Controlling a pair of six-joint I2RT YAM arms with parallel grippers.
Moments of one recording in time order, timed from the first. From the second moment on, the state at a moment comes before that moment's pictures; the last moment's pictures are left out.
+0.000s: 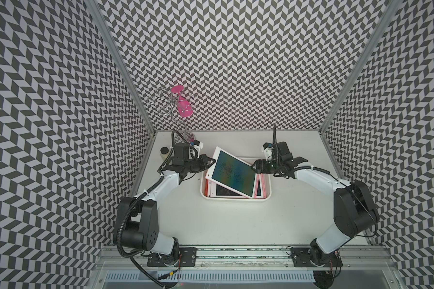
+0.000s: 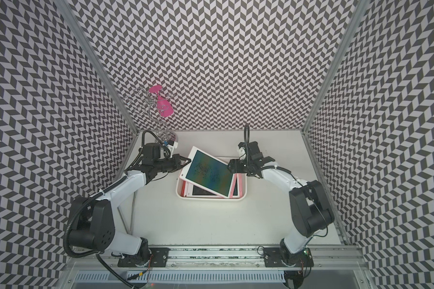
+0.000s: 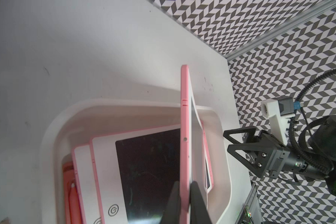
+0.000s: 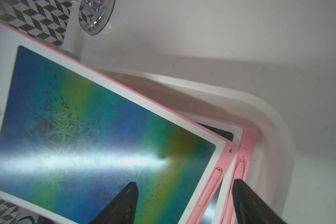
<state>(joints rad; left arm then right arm) -0.16 1.49 0.97 -0.10 0.68 -0.53 0.38 1.63 1.13 -0.35 -0.32 0.31</state>
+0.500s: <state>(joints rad) -0.13 1.67 1.35 -0.17 0.80 -0.46 0.30 1.62 1.17 -0.30 -0.45 0.21</state>
